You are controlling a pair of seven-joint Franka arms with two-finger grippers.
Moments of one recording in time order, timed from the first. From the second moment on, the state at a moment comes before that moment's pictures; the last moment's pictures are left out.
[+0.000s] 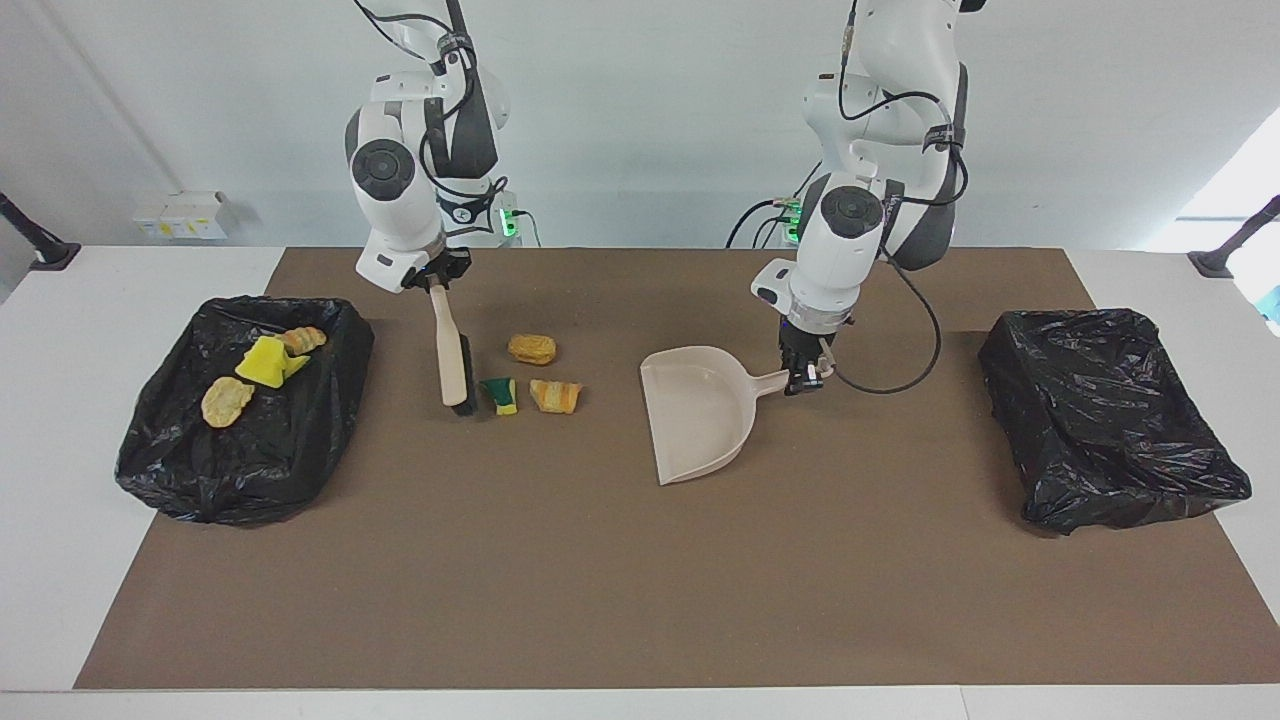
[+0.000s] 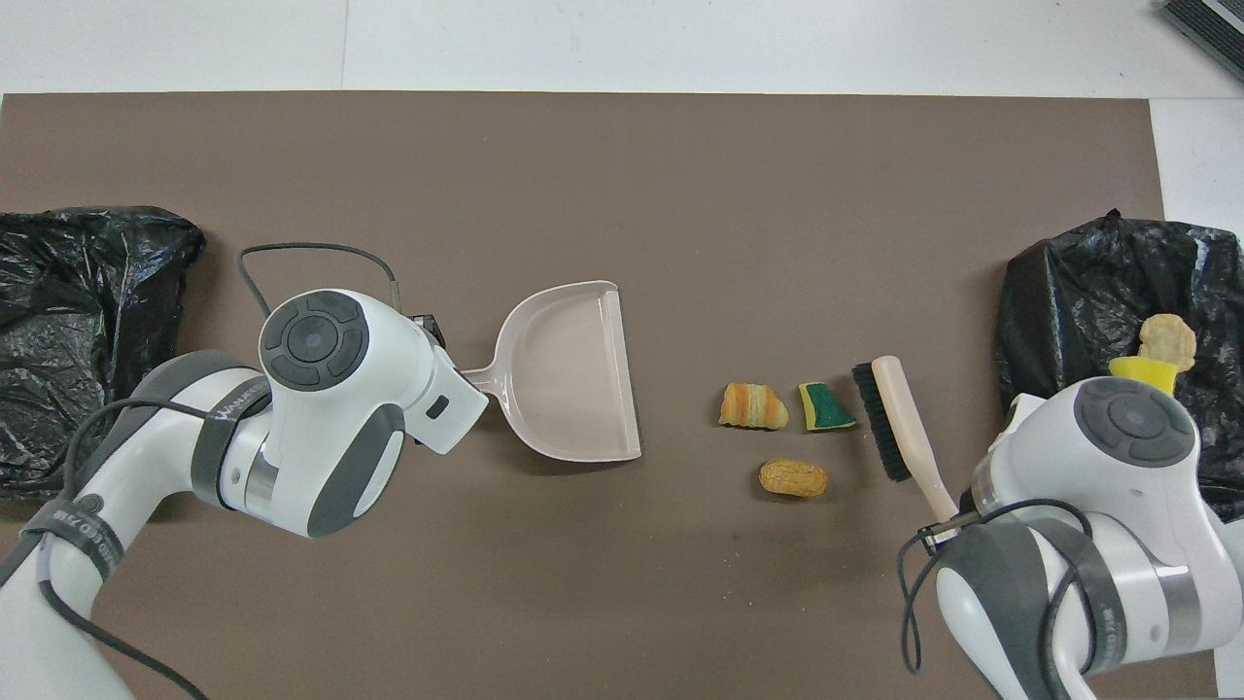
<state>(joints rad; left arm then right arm) -0.38 0.12 -0.07 -2.09 0.01 2.24 1.08 -0.02 -0.26 0.14 -2.43 -0.03 1.81 -0.13</state>
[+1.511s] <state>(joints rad) -0.38 0.11 -0.07 -2.10 0.01 2.24 1.05 0.40 0.03 0.15 -2.28 0.16 2.04 0.75</state>
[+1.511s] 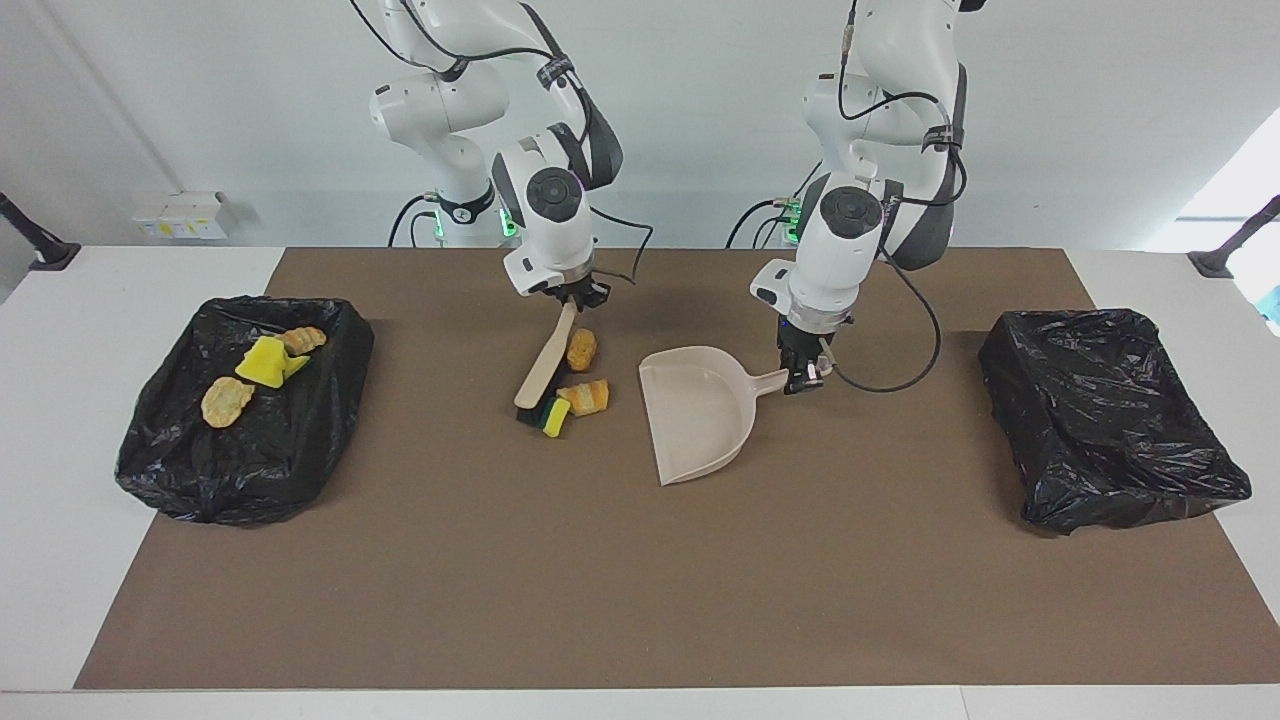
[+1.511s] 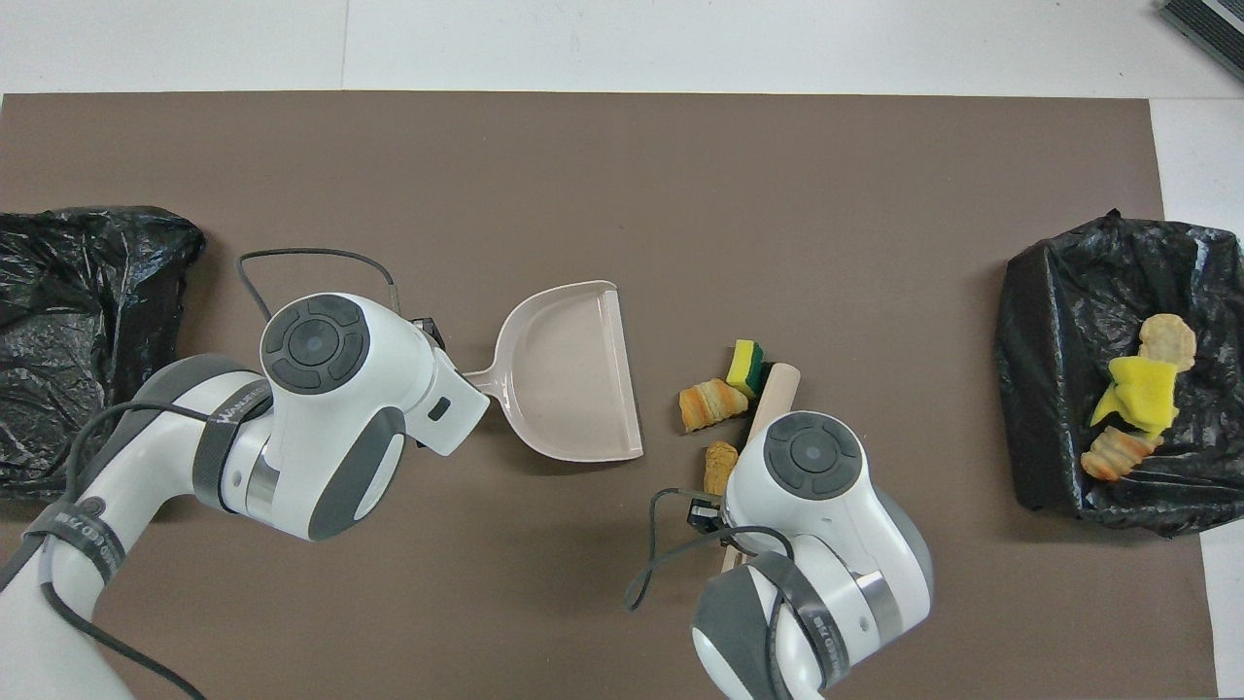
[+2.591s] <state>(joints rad) -0.38 0.11 -0.07 -2.10 0.01 2.24 1.05 0.47 0.15 0.15 -1.95 0.38 1.90 0.64</state>
